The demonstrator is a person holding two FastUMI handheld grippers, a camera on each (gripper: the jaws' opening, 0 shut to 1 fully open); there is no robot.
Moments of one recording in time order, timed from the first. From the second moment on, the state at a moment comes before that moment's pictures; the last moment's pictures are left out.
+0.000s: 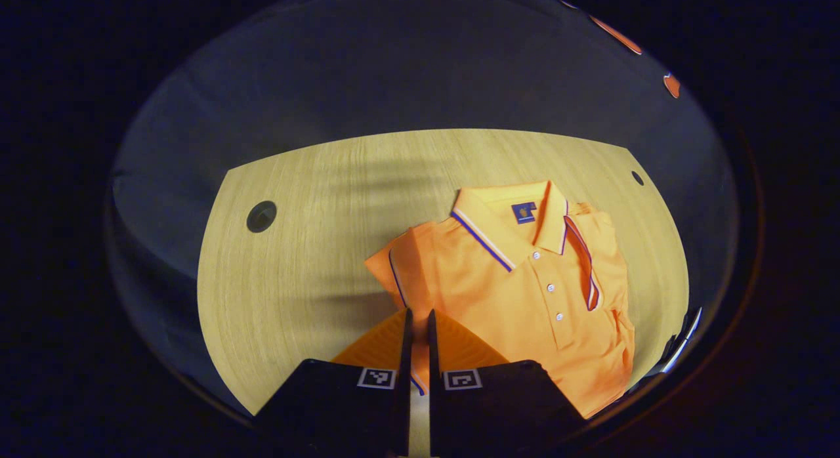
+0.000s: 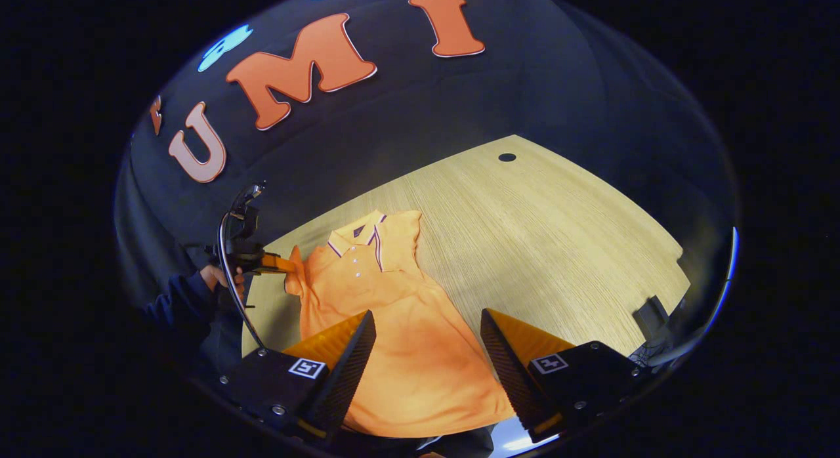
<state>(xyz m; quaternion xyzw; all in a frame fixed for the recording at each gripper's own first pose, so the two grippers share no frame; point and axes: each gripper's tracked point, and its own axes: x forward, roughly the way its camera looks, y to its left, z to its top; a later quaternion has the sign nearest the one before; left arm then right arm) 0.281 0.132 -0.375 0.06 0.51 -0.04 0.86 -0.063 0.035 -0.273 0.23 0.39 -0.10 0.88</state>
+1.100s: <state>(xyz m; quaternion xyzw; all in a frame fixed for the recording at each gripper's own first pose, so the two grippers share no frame) 0.204 0.061 -0.350 -0.04 0.49 -0.09 0.87 -0.096 0.025 -0.300 0.22 0.43 -0.05 0.88</state>
